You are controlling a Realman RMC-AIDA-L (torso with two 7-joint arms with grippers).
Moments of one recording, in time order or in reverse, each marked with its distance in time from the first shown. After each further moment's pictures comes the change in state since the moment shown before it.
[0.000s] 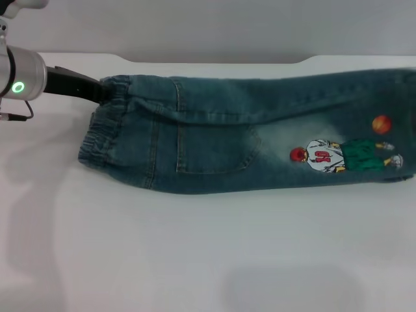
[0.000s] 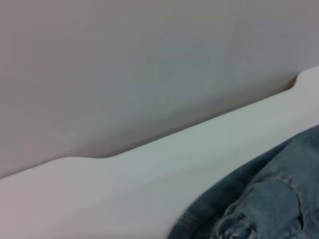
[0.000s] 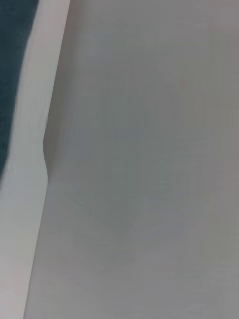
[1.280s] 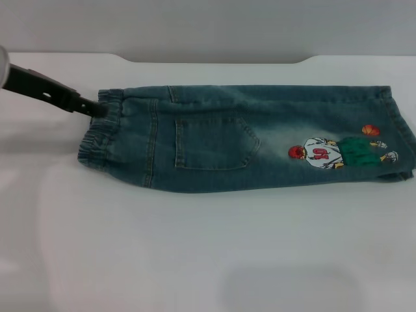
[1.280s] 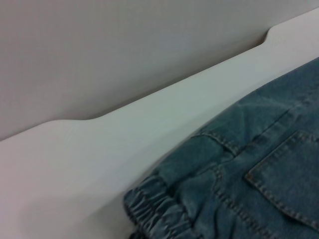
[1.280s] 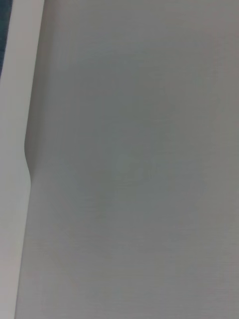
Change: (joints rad) left arm -0.021 0.108 -0.018 0.055 0.012 0.278 -0.010; right arm -0.070 0.002 0.000 -0.032 0.127 -0.039 -0.031
